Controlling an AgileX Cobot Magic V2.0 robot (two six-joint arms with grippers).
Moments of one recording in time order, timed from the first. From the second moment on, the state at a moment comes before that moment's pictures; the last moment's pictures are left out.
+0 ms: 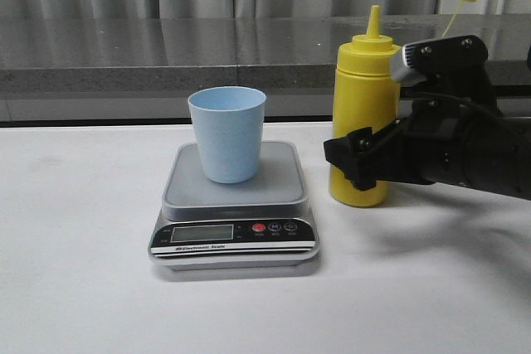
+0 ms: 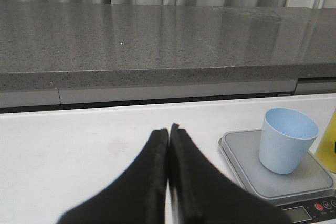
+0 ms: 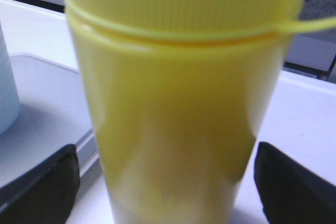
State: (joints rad) left arm -0.16 0.32 -0.37 -0.11 0.26 0.02; right arm 0.32 1.96 -0.59 -0.22 -1.10 0.08
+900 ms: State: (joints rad) left arm -0.16 0.32 -0.37 -0.11 0.26 0.02; right arm 0.32 1.29 -0.30 -0.04 -0.72 0.07
